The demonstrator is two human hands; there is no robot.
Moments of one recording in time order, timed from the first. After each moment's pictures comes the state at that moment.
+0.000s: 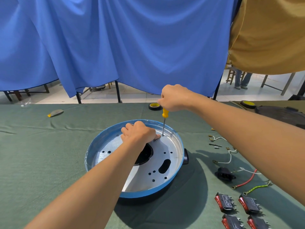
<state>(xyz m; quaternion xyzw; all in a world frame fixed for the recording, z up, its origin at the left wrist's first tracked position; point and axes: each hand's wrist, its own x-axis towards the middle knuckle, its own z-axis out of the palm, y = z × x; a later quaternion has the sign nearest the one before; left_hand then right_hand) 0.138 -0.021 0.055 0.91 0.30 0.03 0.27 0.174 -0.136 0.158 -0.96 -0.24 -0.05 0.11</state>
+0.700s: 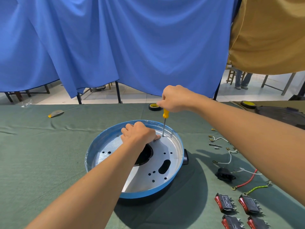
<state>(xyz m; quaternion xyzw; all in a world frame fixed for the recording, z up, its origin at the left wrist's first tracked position) 0.138 -0.020 0.054 0.92 0.30 0.03 0.27 0.172 -0.141 0.158 -0.96 -0.23 -0.03 0.13</state>
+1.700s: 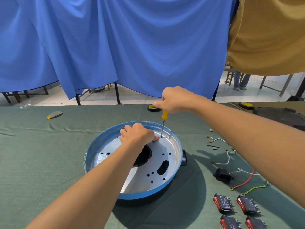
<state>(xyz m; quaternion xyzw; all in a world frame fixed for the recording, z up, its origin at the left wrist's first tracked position) 0.136 -0.021 0.056 0.92 0.30 0.03 0.27 0.176 -0.143 0.158 -0.97 -0.23 -0.04 0.10</state>
